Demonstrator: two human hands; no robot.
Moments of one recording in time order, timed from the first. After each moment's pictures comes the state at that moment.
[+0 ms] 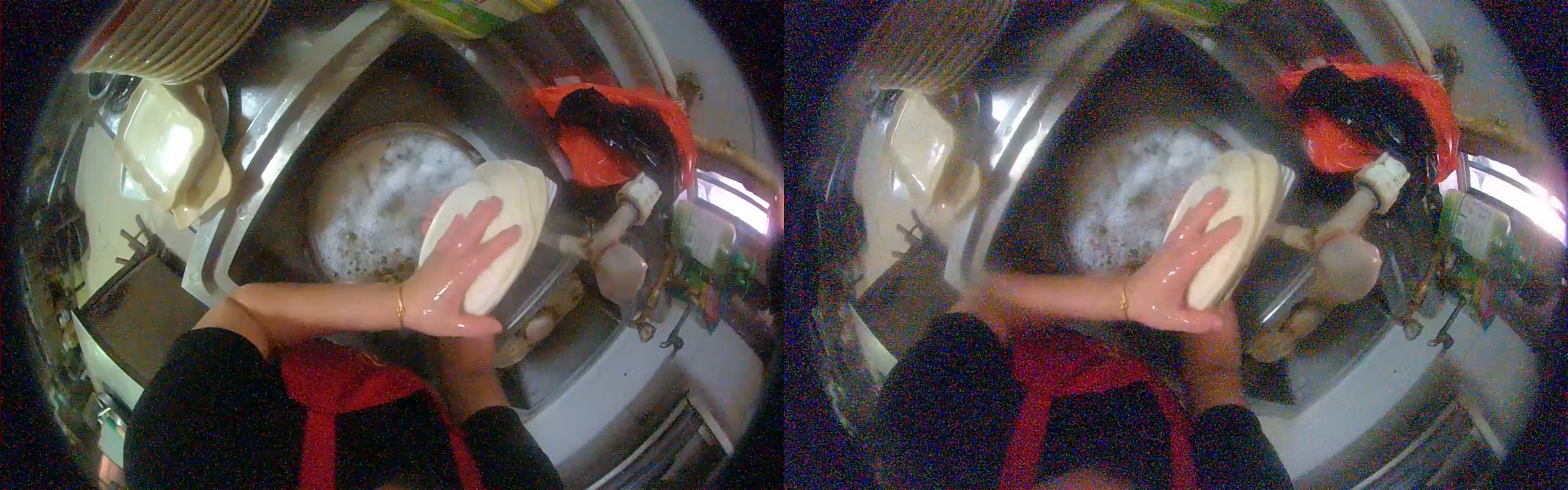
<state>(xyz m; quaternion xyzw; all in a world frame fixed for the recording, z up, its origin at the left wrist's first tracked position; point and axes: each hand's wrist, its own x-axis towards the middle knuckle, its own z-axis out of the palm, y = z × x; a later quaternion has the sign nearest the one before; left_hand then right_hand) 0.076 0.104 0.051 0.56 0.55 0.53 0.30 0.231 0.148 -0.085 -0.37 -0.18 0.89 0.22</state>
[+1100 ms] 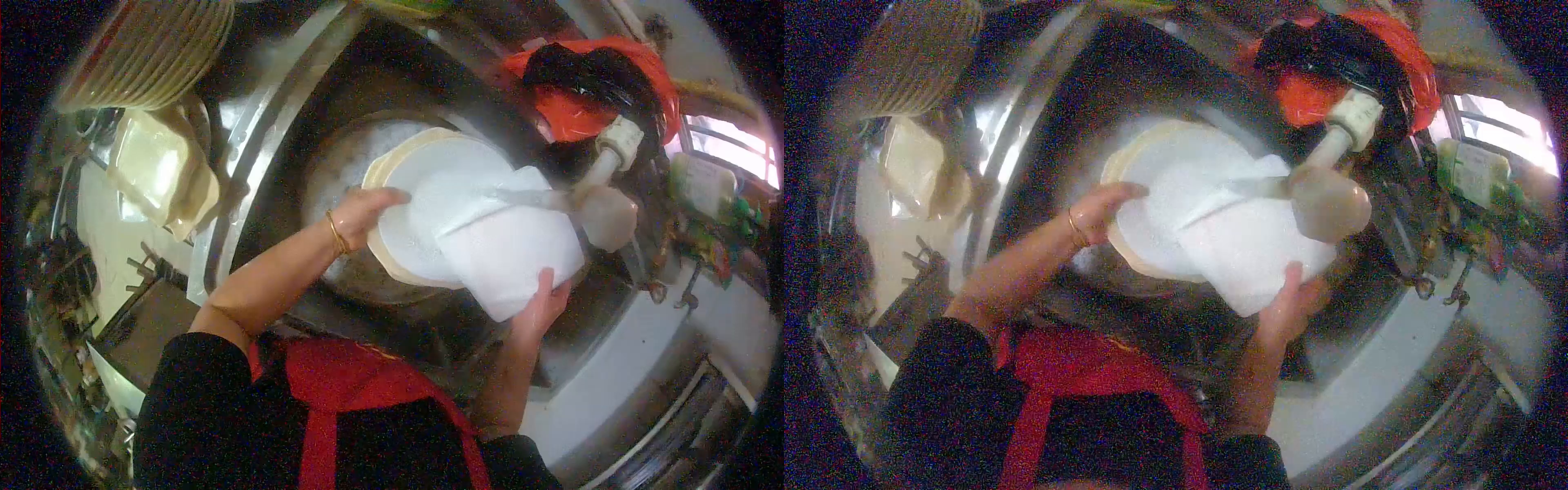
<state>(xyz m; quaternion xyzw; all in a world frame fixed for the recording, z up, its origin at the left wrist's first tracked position) 0.032 0.086 -0.039 -0.15 0.39 0.52 0.75 0.315 0.185 0.054 -0.71 -0.55 0.33 0.30</state>
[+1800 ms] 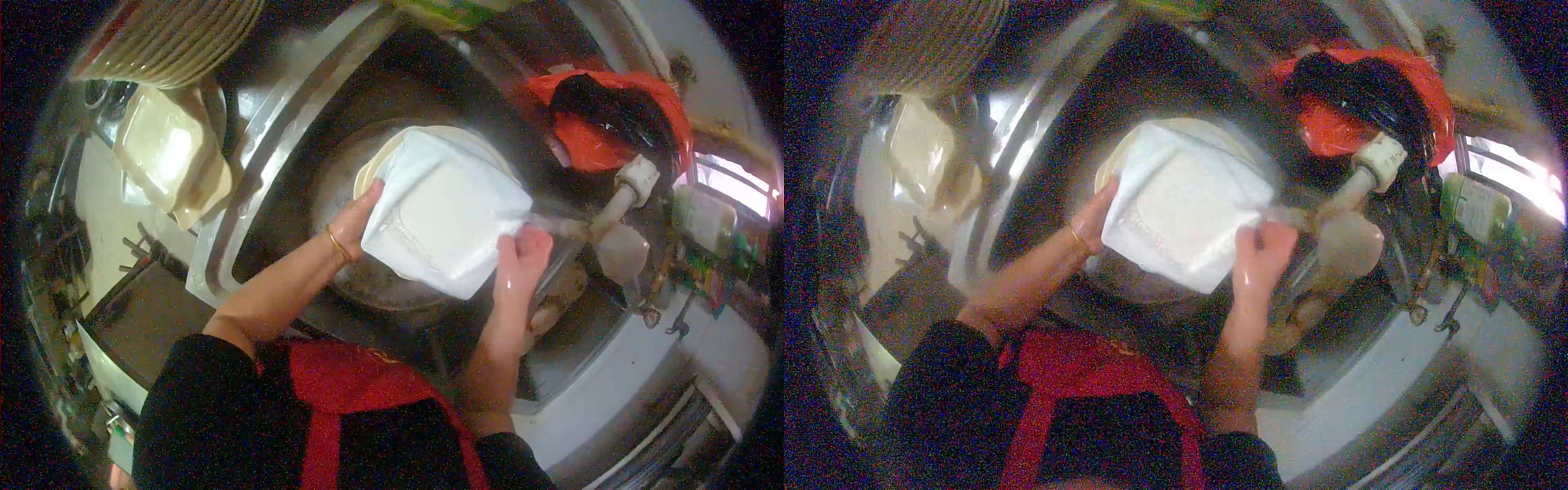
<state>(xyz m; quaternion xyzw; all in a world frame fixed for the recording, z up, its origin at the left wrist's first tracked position) 0.029 0.062 -0.057 -0.21 0.27 0.64 0.69 0.229 0.203 0.017 -0.57 -0.74 0.27 0.22</state>
